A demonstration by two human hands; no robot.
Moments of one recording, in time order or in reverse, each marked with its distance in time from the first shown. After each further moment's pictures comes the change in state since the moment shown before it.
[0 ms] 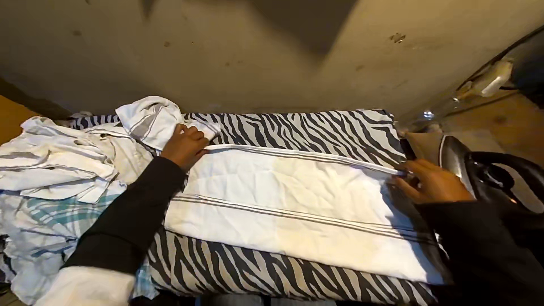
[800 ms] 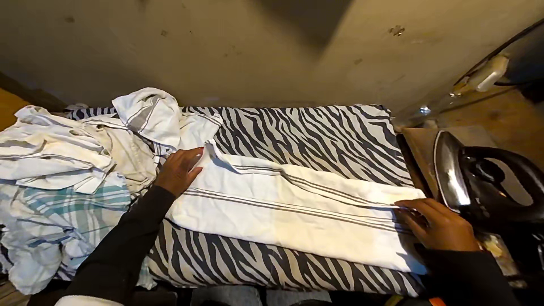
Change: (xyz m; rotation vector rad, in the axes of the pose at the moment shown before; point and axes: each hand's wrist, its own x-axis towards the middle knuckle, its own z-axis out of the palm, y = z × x) left_hand -0.074 0.040 0.039 -0.206 0.278 -0.173; right_hand -0.092 -0.001 0.029 0.053 0.195 -0.041
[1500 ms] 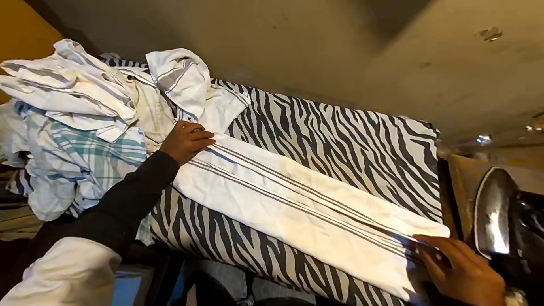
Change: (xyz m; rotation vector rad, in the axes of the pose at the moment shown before) left_hand -0.023 -0.027 -0.012 0.149 -0.081 0.161; right_hand -0.006 -0.006 -0.009 -0.032 -0.074 -0.075
